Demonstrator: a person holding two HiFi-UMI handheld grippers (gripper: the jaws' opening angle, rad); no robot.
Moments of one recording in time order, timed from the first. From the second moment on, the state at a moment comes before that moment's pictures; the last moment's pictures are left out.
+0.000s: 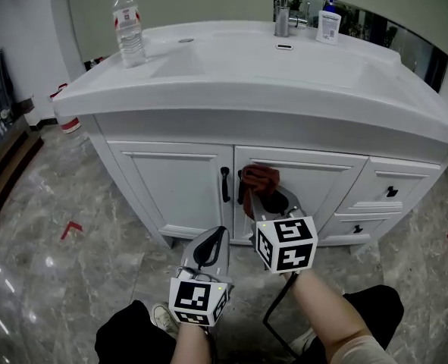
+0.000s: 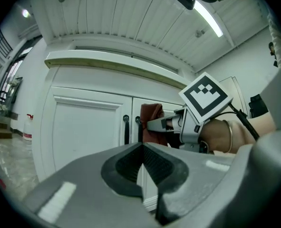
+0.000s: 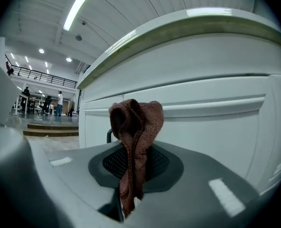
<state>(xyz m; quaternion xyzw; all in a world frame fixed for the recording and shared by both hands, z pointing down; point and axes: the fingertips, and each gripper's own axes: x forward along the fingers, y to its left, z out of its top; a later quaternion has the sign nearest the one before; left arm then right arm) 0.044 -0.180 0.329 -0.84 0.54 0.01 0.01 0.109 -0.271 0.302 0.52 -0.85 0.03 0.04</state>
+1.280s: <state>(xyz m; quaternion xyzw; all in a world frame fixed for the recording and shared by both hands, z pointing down) 0.143 -0.200 0.346 -0.87 0.49 -0.01 0.00 0.302 -0.263 0.310 0.63 -0.77 0.03 0.05</state>
